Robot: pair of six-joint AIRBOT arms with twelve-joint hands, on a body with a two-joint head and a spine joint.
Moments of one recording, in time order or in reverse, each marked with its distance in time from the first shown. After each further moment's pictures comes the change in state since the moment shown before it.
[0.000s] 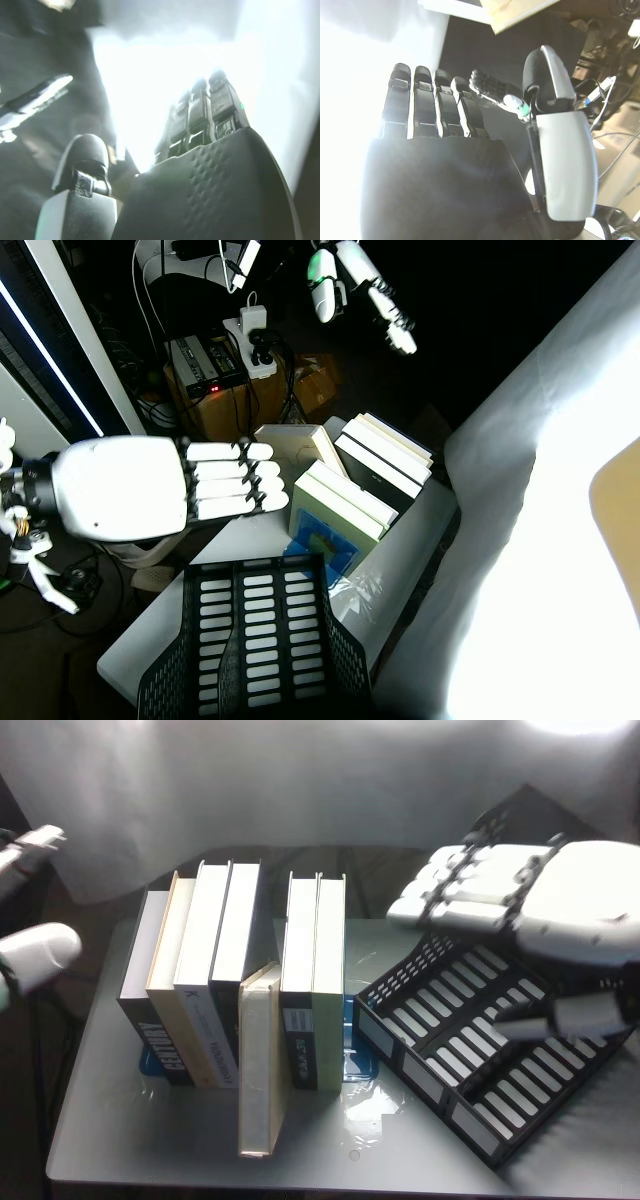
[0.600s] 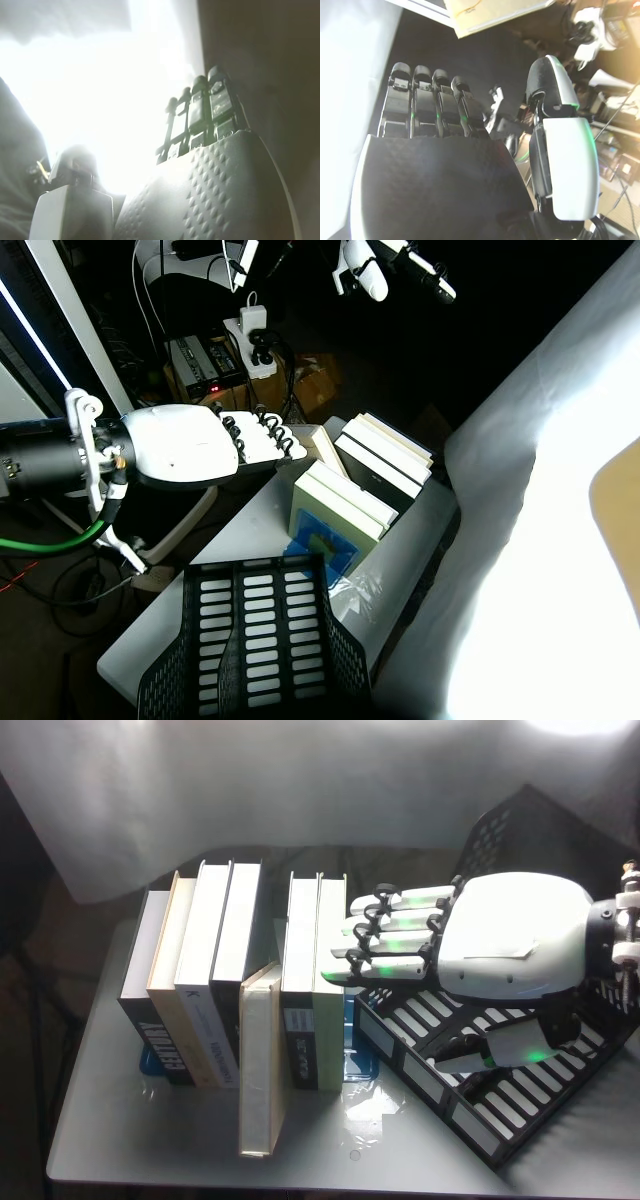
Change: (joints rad) left arm 0.108 -0.008 0.022 -0.252 -0.098 0.000; right arm 0.087 -0.115 0.038 -0.297 -0.087 0.126
